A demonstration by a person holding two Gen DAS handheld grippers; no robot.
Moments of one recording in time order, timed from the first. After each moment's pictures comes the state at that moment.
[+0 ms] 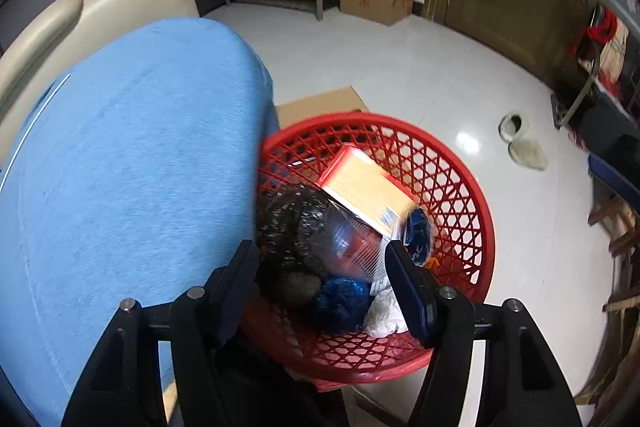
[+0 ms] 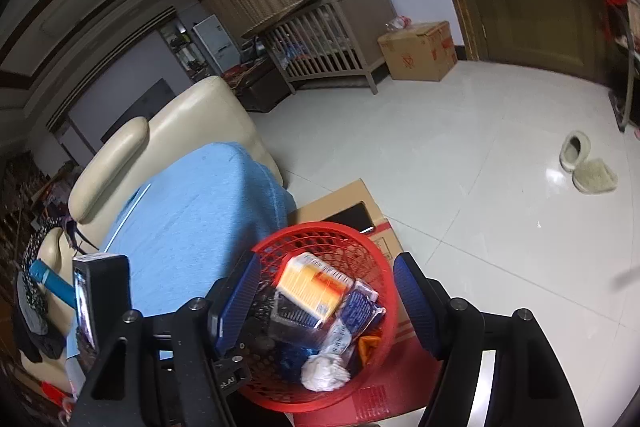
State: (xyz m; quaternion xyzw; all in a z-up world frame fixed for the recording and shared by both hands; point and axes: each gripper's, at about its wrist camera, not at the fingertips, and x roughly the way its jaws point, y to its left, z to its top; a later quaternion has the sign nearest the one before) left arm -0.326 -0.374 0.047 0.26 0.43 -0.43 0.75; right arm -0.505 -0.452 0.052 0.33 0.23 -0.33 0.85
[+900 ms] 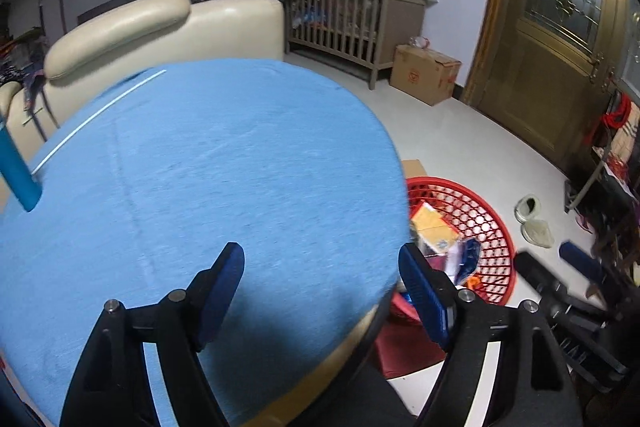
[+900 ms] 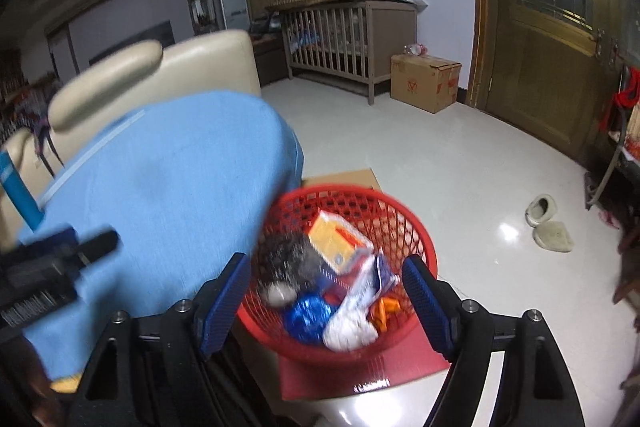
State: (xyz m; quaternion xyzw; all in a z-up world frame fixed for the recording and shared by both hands) left arm -0.269 -0.222 0.111 0.15 0.37 -0.39 0.83; right arm -0.437 -0.330 0.051 0.17 0.32 -0.37 0.85
